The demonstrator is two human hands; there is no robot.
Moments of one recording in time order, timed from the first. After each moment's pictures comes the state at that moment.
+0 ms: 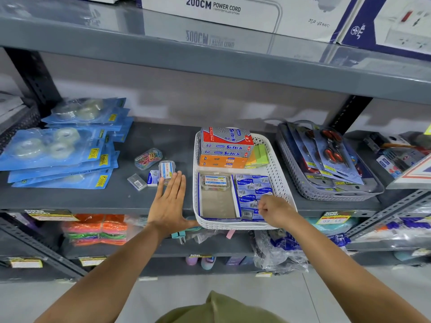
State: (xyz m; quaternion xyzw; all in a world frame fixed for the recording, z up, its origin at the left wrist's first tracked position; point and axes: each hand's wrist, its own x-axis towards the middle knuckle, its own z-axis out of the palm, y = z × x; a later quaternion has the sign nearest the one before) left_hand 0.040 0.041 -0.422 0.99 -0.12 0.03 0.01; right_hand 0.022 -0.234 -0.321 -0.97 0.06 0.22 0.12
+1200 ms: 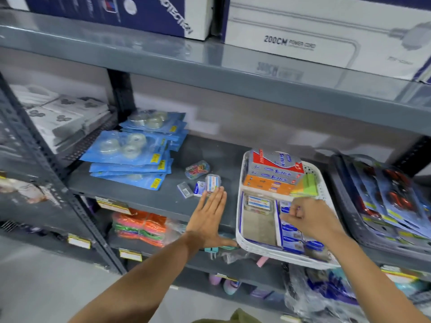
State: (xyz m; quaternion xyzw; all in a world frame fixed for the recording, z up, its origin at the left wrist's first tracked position) left_hand 0.033 0.053 -0.419 0.99 -0.13 0.03 0.03; right_hand 0.048 -0.199 -0.281 -0.99 -0.04 0.07 0.12
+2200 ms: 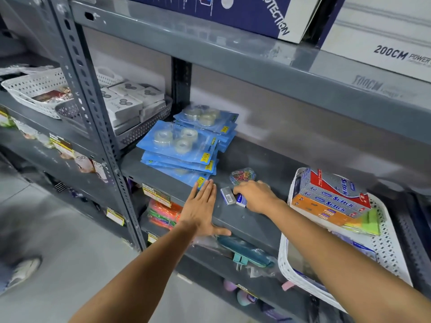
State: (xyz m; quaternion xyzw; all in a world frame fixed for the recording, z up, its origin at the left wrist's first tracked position) left_hand 0.030 0.173 -0.424 1.00 0.03 -0.02 0.00; right_hand 0.143 0.024 -0.347 -0.89 -0.44 0.09 -0.11
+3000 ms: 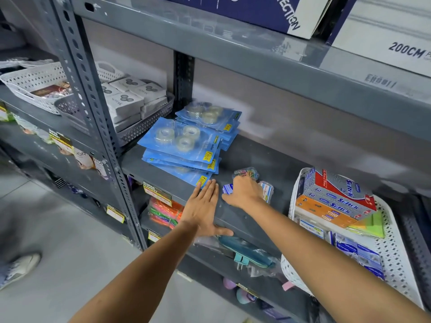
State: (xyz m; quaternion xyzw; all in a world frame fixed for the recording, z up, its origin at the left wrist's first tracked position) left_hand 0.032 0.175 -0.427 1.00 0.02 -0.01 0.02; right_hand 0.115 0.071 -0.342 -0.97 -0.23 0.08 0.03
